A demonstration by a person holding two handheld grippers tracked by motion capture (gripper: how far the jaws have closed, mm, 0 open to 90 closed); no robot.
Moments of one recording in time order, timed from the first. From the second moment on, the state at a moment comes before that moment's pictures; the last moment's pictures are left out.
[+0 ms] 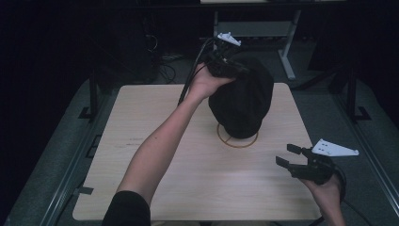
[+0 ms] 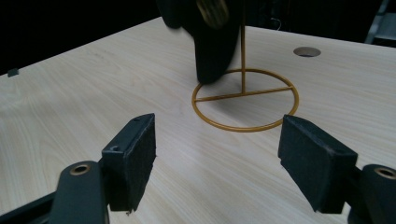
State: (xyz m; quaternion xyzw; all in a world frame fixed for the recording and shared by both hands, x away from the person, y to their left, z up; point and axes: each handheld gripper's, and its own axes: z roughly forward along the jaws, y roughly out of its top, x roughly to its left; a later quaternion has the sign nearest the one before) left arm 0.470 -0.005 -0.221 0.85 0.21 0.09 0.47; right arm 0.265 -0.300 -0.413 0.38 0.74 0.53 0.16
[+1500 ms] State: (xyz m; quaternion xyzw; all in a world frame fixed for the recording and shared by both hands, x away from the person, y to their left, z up) left arm 0.454 0.051 -0.228 0.85 0.24 0.11 0.46; right arm 0.267 -0.302 -0.423 0.40 0.74 0.51 0.17
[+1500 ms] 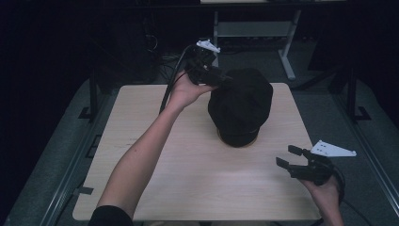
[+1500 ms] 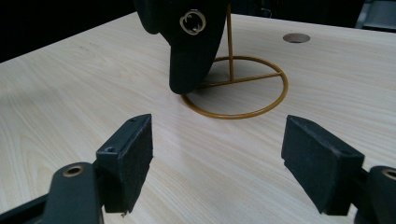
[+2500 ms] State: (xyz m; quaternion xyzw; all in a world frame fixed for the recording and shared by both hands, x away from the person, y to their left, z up) left arm 0.438 0.100 -0.248 0.83 0.27 0.10 0.47; right arm 0.269 -0.292 -0.425 0.40 0.75 0.51 0.16
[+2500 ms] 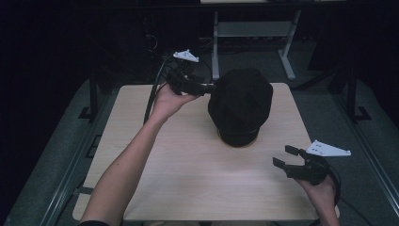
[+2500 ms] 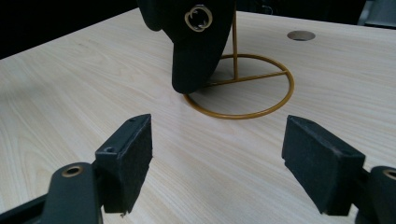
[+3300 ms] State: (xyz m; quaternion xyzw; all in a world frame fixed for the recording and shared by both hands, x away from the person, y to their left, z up) left arm 0.408 0.163 -0.274 0.82 0.30 0.11 0.48; right arm 0.270 -0.280 -0.427 0.39 0.76 0.50 0.16
